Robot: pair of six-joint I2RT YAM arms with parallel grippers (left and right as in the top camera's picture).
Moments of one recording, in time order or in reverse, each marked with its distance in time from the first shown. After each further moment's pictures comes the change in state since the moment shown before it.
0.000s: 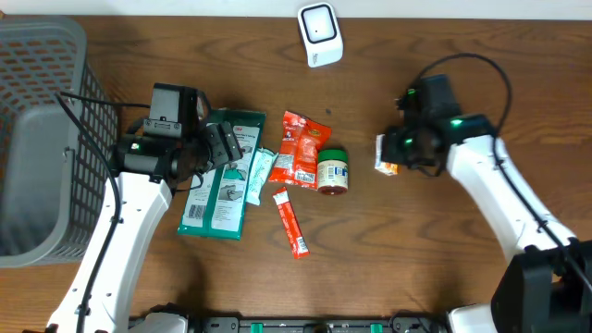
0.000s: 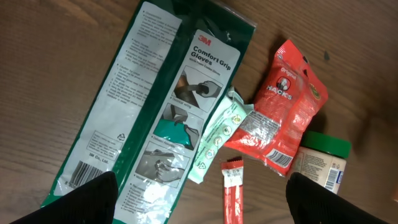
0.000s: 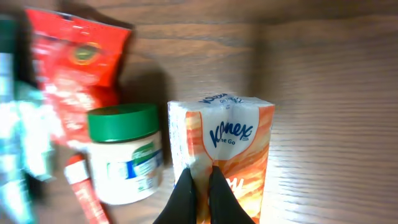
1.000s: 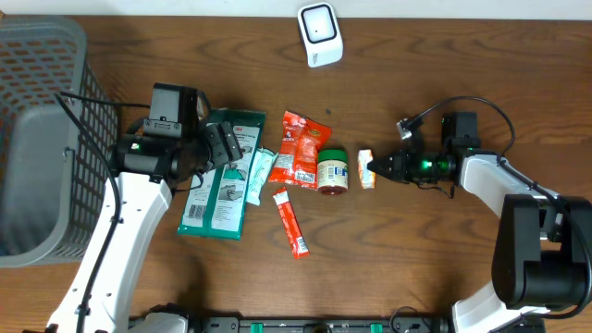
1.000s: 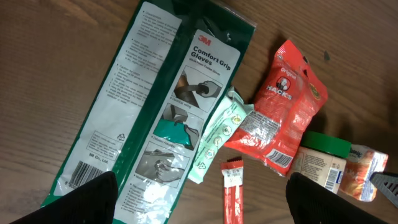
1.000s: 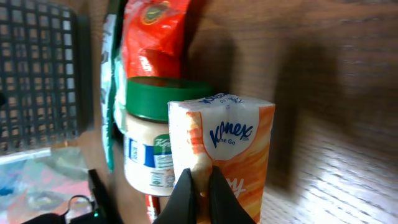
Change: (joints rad) left arm 0.000 0.000 0.000 0.000 0.000 0.000; right arm -0.198 0.158 -0.310 0.451 -0.647 -0.179
